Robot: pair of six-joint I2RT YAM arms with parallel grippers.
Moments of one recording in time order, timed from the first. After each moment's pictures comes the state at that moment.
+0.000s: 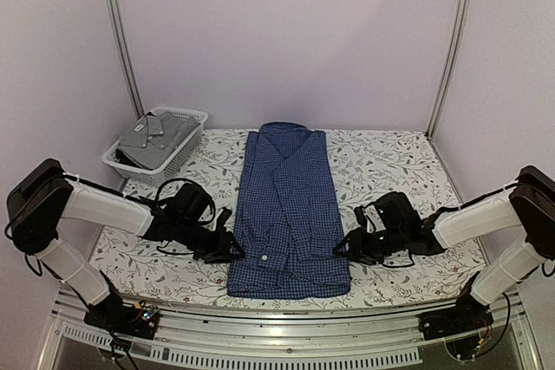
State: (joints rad) left arm -0.72 1.54 0.59 -0.03 0.45 -0.78; right arm 0.74 1.50 0.47 0.21 -0.36 0.89
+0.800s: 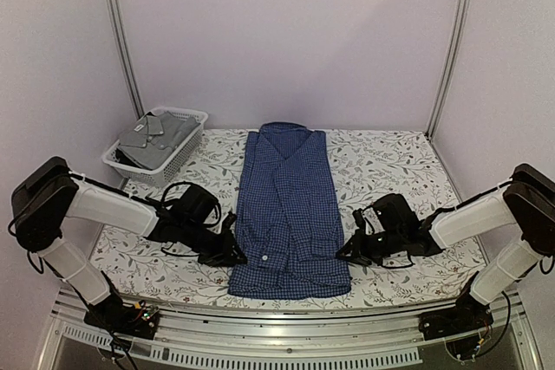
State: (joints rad) left arm -0.76 1.58 0.61 -0.03 0.49 -0.84; right arm 0.74 1.54 0.47 0.24 -0.38 0.92
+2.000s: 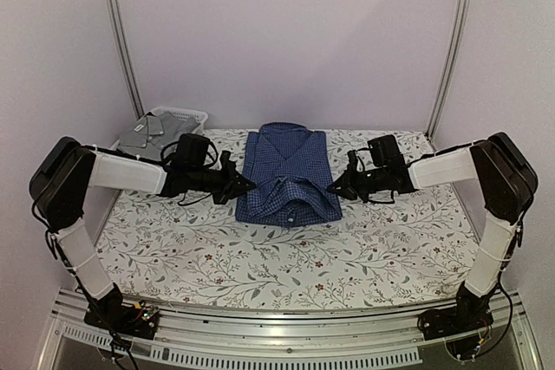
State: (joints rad) left arm -0.52 1.75 0.94 0.19 0.54 -1.05; right arm 0.48 1.84 1.01 0.12 -0.53 0.82
